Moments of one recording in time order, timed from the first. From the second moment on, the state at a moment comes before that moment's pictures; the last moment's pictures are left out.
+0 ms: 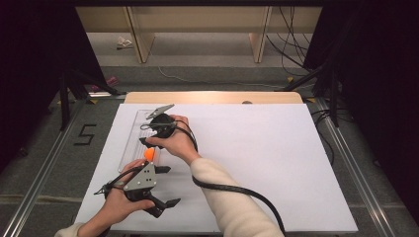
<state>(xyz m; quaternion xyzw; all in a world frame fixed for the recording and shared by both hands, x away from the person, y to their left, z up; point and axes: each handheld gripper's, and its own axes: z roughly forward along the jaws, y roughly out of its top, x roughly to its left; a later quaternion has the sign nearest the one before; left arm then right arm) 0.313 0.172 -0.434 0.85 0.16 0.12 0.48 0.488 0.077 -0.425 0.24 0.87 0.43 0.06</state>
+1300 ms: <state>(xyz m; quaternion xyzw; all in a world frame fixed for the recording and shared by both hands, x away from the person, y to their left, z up) 0.315 0.175 -0.434 0.85 0.17 0.12 0.48 0.450 -0.127 -0.422 0.33 0.82 0.45 0.12</state>
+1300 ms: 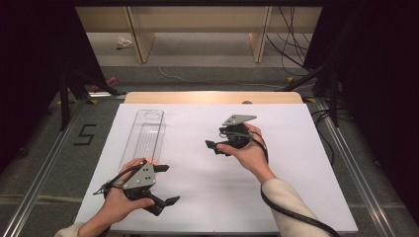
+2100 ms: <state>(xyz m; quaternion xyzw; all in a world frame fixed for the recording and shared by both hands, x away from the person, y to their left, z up) 0.316 0.175 -0.434 0.85 0.18 0.12 0.49 0.430 -0.176 -0.417 0.35 0.80 0.47 0.15</state>
